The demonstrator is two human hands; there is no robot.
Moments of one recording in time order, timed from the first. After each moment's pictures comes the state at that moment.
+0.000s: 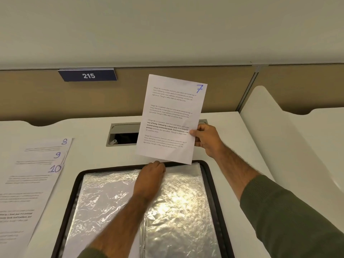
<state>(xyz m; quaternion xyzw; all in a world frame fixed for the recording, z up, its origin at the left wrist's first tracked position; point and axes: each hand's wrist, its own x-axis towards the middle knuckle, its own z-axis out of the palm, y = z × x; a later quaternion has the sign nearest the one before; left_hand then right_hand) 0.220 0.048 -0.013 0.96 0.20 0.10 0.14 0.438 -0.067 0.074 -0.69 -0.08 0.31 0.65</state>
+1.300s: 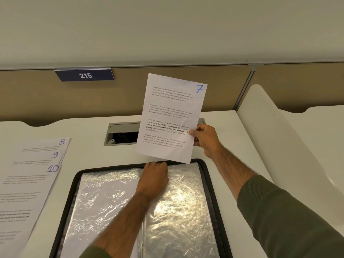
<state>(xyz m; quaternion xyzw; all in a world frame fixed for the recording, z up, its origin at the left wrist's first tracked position) 0.227 0.029 -0.006 0.97 0.19 0.06 0.14 0.438 -0.076 0.065 -0.69 -0.07 0.28 0.66</state>
